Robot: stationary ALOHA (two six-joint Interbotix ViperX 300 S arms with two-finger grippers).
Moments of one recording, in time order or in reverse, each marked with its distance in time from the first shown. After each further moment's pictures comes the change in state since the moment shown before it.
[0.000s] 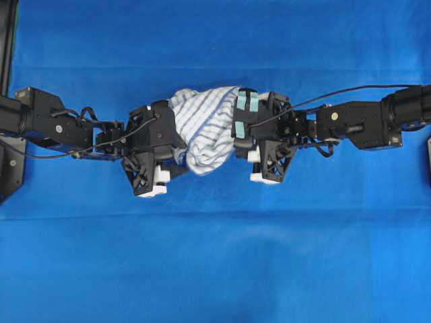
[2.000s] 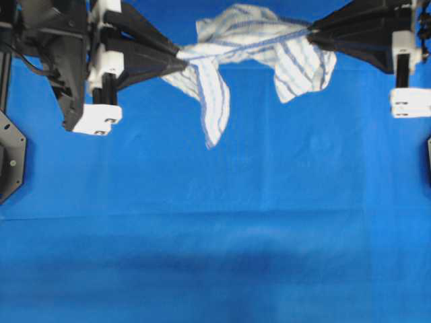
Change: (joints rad) left arm 0.032 -0.541 -0.707 0.009 0.839 0.034; right arm 0.011 -0.792 -0.342 0.002 0.555 -0.061
